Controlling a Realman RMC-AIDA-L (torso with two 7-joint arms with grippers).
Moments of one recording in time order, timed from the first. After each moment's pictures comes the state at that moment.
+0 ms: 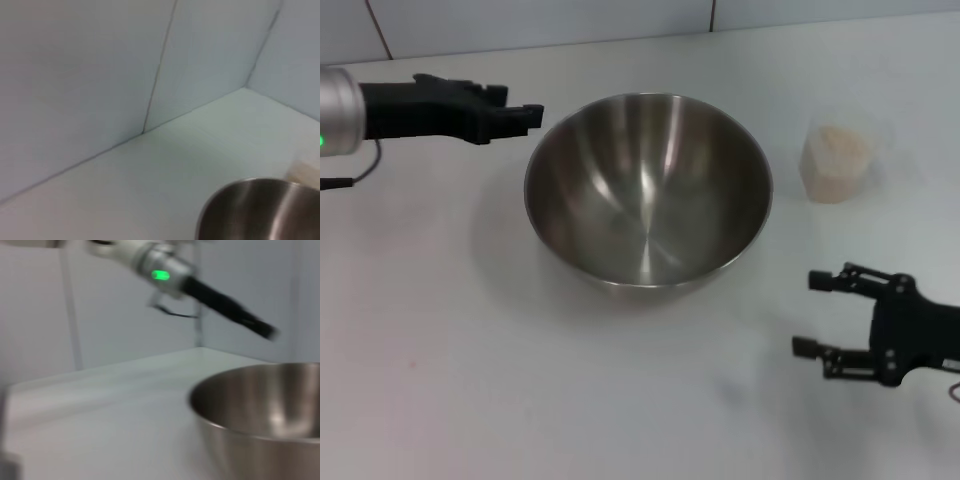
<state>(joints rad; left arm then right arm) -0.60 -2.06 1.11 1.01 2.04 1.18 -2.04 0.20 2.00 -0.86 -0.49 -1.73 -1.63 0.87</state>
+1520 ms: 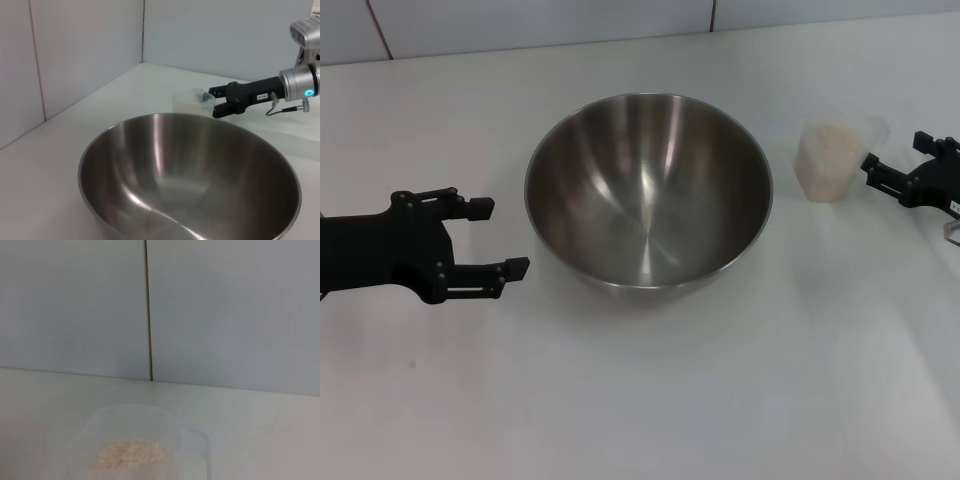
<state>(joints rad) -0.31 -2.07 1.12 1.17 1.92 1.48 -1.61 0.42 2.08 -0.31 -0.35 -1.71 -0.97 0.80</state>
